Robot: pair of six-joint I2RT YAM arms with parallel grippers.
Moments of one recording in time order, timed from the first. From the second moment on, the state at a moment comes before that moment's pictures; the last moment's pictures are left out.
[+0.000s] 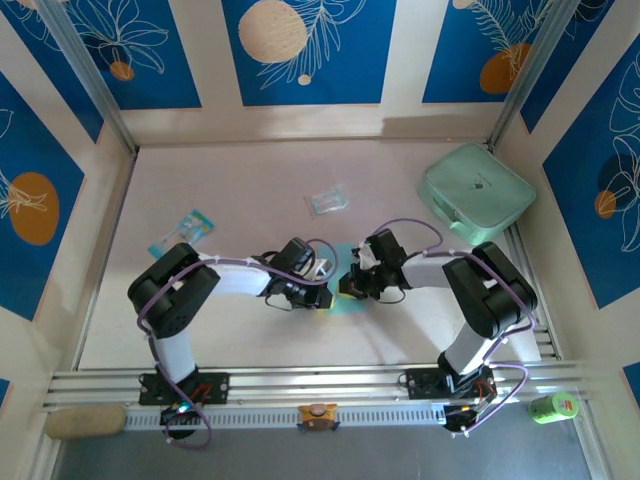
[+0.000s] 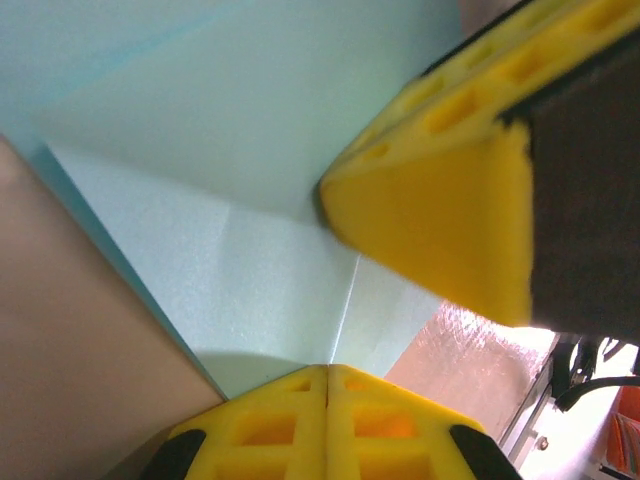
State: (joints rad) left arm -0.80 1.81 0.84 -0.06 0.59 -0.66; right arm 0.47 1.67 0.64 -0.04 -0.67 0.71
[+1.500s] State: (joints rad) left arm -0.75 1.81 1.03 -0.15 0.51 -0.58; right arm 0.38 1.29 0.51 -0.21 -0.53 0.81
